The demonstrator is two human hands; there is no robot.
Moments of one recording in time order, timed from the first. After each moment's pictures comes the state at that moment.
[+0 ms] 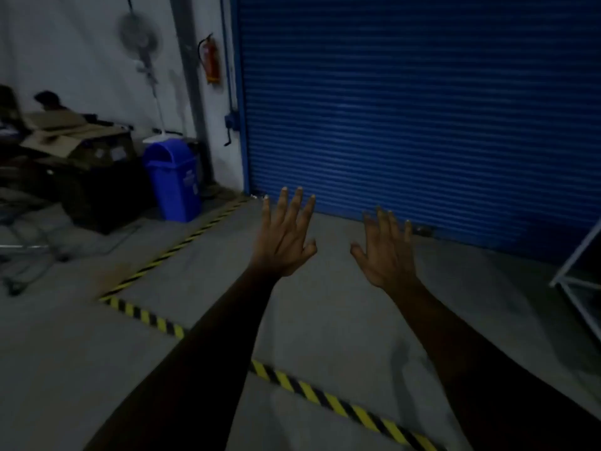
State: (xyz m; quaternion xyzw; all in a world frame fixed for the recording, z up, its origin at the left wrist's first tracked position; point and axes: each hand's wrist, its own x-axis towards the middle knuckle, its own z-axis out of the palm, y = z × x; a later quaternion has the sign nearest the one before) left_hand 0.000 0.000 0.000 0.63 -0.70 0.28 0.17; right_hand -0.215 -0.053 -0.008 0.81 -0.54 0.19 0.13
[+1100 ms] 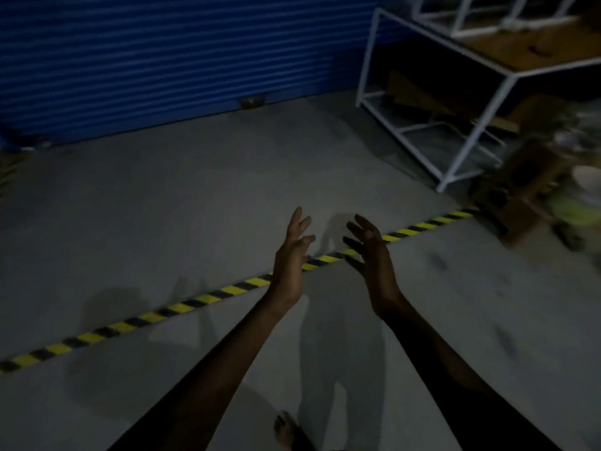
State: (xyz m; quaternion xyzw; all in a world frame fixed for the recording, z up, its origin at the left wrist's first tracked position) left_hand -0.207 0.149 -0.153 0.38 -0.57 -0.64 0.36; right_hand -0.339 0.222 -0.150 0.33 -0.59 0.62 -0.40
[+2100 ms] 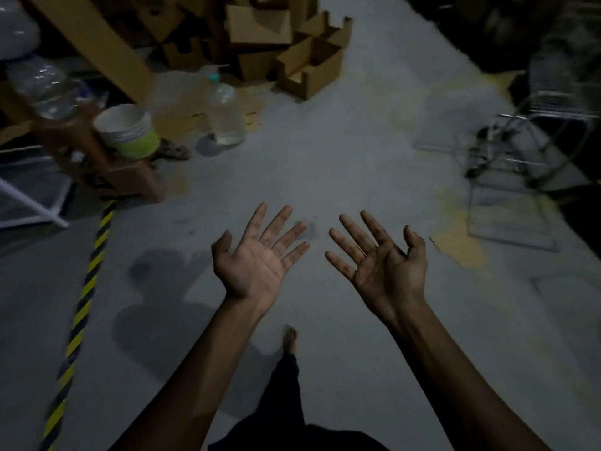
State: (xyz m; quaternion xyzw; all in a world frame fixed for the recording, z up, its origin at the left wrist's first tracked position) left_hand -0.646 0.750 -0.159 0.05 -0.33 -0.92 -0.21; right_hand -0.590 0.931 -0.158 -0.19 -0.27 0.95 0.00
